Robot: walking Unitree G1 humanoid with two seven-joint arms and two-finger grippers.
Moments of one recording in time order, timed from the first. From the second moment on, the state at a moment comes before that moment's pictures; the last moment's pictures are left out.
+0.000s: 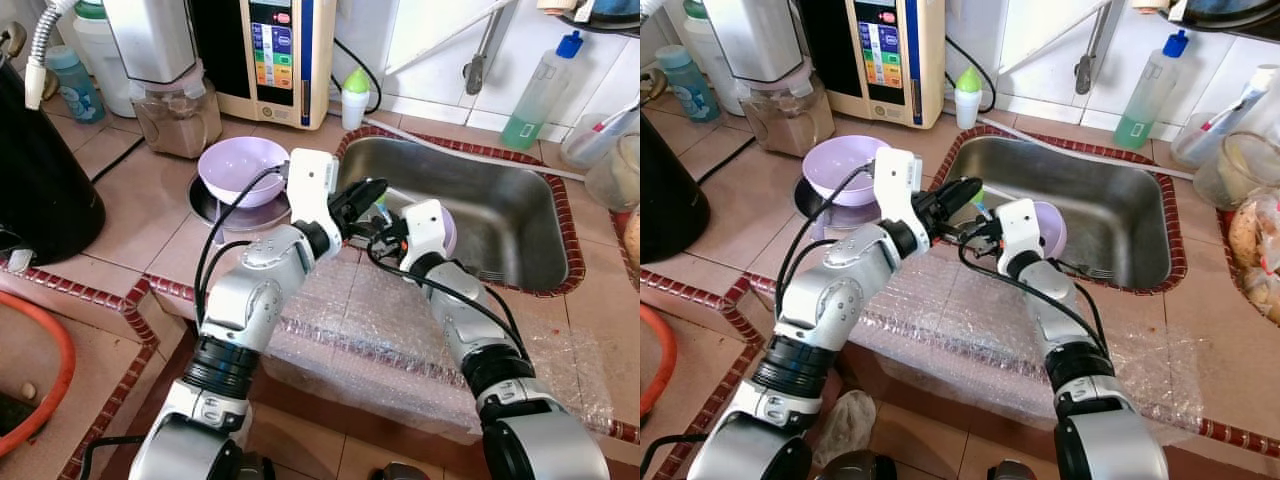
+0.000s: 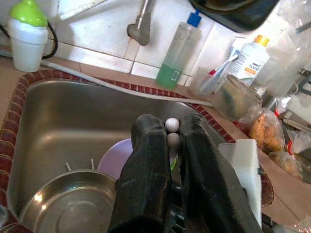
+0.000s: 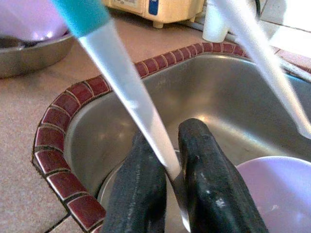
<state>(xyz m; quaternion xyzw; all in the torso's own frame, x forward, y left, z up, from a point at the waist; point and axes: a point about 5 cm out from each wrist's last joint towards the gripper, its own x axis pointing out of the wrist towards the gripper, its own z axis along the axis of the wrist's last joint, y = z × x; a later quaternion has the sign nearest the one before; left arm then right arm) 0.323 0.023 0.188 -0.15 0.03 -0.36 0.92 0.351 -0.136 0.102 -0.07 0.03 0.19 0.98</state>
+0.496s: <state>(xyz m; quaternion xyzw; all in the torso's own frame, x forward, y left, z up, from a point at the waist) 0.318 0.040 0.175 -0.06 0.02 -0.37 0.93 0.364 -0.174 0.107 -0.09 0.04 0.09 0.99</state>
